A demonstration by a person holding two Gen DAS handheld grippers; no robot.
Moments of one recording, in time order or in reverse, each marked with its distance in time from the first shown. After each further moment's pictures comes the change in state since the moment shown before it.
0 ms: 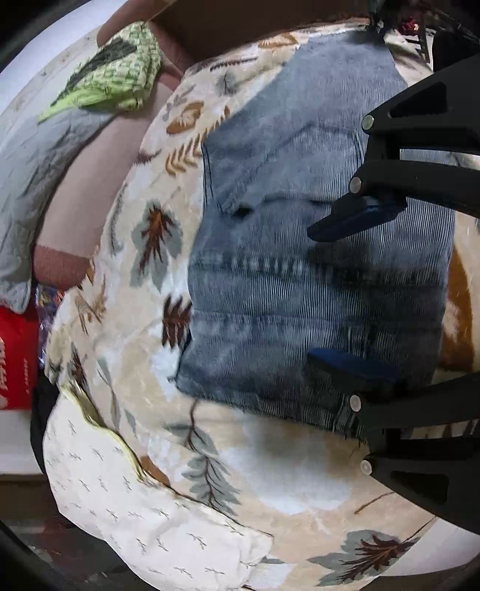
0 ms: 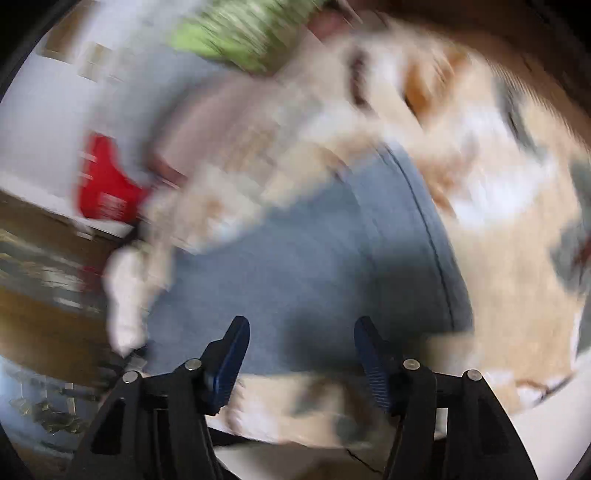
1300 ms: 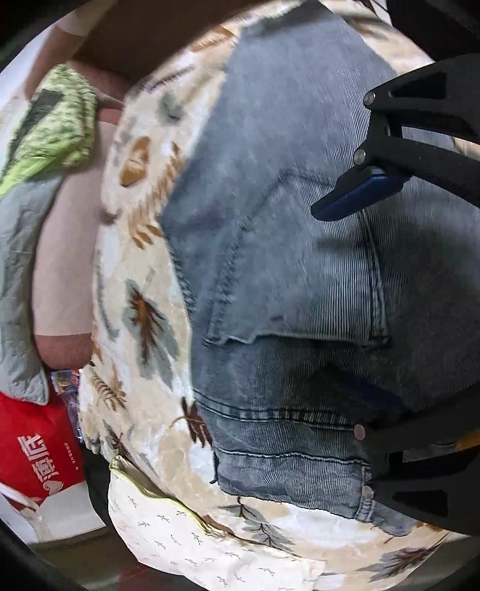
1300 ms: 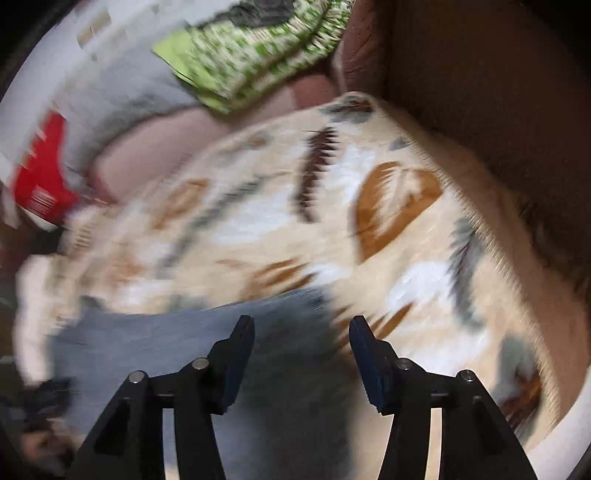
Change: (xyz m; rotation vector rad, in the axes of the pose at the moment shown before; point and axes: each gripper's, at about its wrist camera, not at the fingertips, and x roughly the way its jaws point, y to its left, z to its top) left arm 0.024 -0.095 -0.021 0.238 -0.051 0.048; right arm -0.061 0.035 0.050 -0.187 -0.297 -0.068
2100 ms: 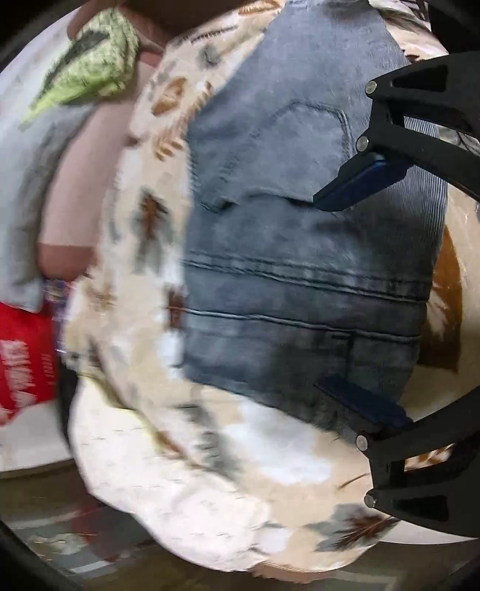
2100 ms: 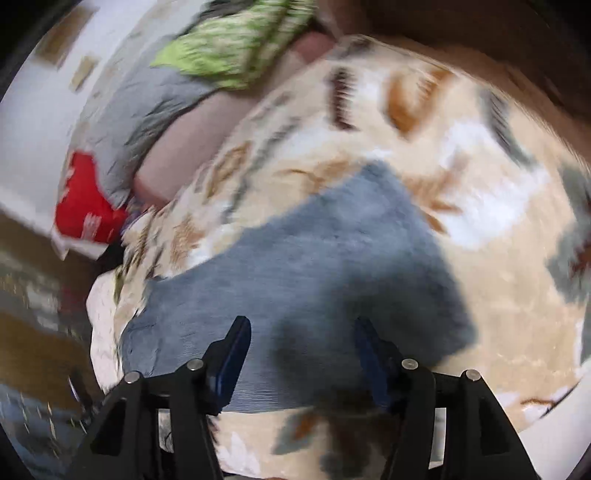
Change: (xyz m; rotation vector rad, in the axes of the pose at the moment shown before) left arm -0.024 0.067 -0.011 -0.162 -0.018 0.155; right arm 0.029 0.031 -0.051 0.107 0.088 0.164
